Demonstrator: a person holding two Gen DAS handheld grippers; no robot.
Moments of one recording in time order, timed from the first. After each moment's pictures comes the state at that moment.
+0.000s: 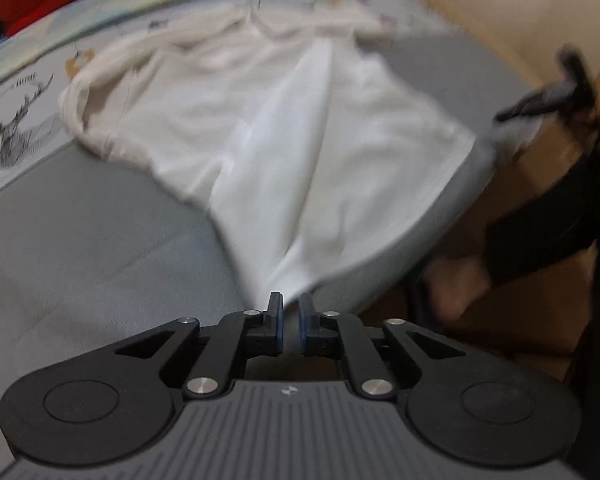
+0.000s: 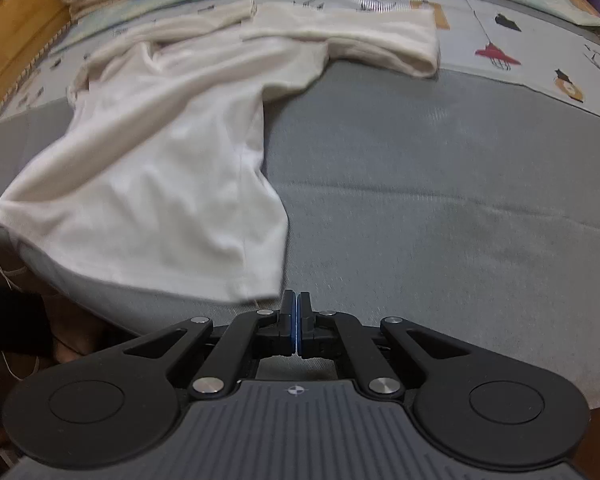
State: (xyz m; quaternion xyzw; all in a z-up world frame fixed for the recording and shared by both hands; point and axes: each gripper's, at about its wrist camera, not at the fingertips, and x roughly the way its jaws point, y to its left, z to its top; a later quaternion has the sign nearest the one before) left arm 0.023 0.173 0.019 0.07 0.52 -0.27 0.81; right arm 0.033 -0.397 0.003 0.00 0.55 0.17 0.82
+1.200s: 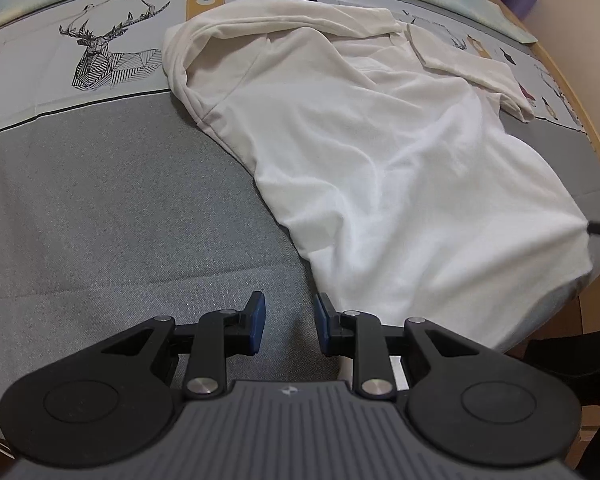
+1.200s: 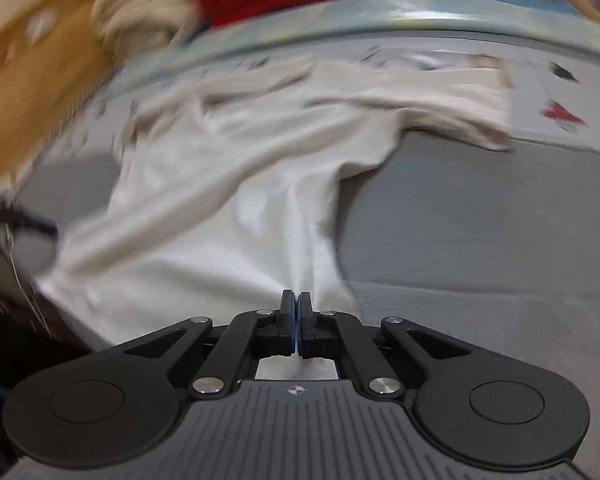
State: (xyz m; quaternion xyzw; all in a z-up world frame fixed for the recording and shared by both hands) left arm 0.102 0.195 -0.026 -0.04 0.58 -0.09 0.81; right arm 0.056 -0.379 0.014 0.07 0.50 0.21 0.84
